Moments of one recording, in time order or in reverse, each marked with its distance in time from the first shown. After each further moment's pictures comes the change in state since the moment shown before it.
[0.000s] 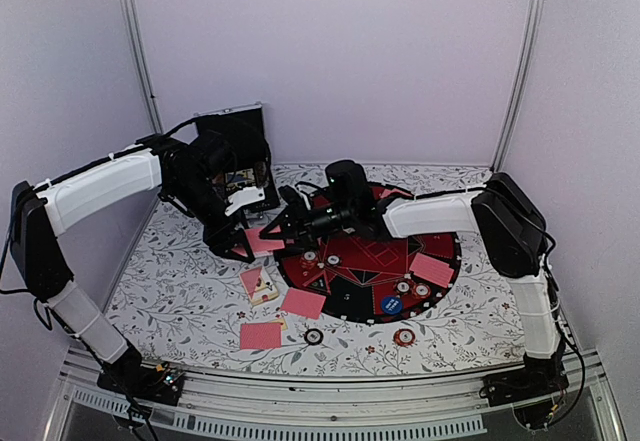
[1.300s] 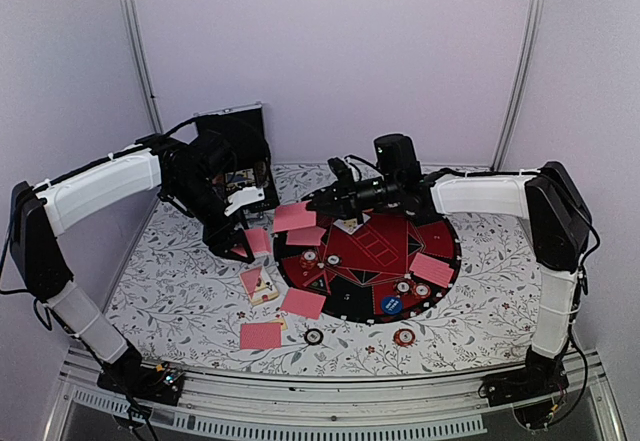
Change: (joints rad) left arm 0.000 -0.001 0.000 -0.005 0.003 0.000; right arm -0.147 -0.232 -0.154 -0.126 0.019 -0.033
